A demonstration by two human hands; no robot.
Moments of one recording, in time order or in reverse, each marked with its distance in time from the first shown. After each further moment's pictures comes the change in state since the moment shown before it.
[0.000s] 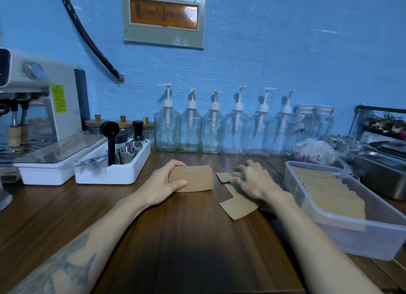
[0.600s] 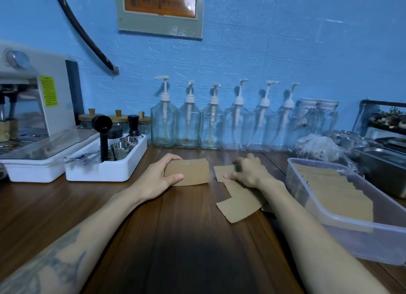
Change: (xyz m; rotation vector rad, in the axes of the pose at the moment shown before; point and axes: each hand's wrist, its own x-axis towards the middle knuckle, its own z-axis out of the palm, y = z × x) left_hand 0.013 -0.008 0.000 0.016 0.021 -0.004; right_hand 0.038 0.009 0.010 0.092 -0.094 0.125
